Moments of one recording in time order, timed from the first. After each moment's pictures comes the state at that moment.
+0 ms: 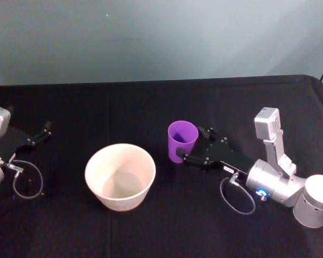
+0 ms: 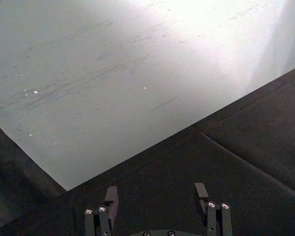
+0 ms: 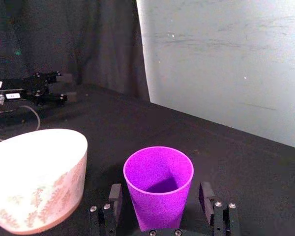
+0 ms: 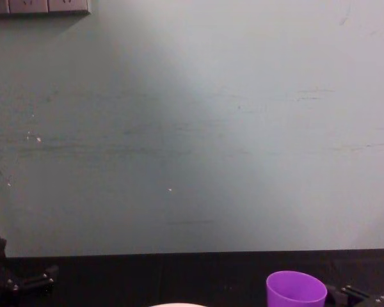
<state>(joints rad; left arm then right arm) -0.20 0.60 0.45 -1.41 -0.25 -0.12 0.03 0.29 0.44 -0.45 -1.15 0.48 -0.26 0.63</state>
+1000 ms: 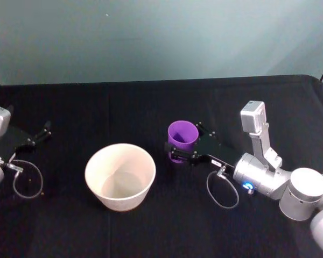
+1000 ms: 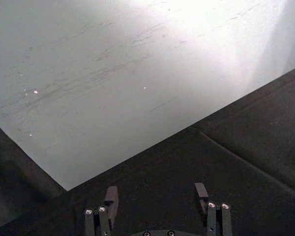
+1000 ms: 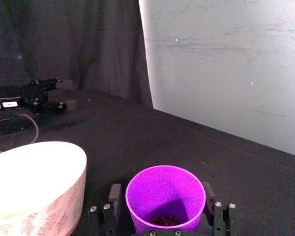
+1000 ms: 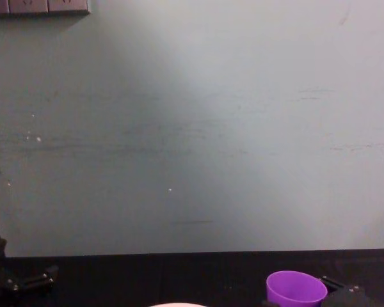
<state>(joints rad) -0.20 0.60 0.45 -1.41 -0.25 -0.12 0.03 0.34 0.36 -0.42 -1.09 0.43 -0.25 0.65</state>
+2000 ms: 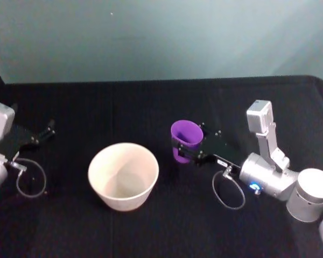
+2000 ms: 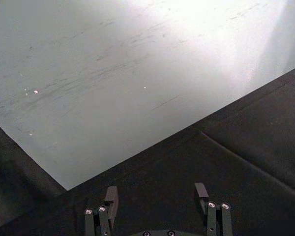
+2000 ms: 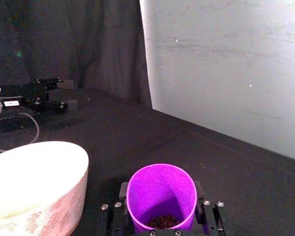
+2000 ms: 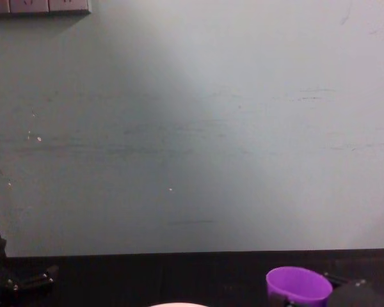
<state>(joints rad) -0.20 0.60 0.45 -1.41 -0.25 -0.12 0.03 0.32 0.38 -0.42 -1.14 0.42 -0.24 0.63</state>
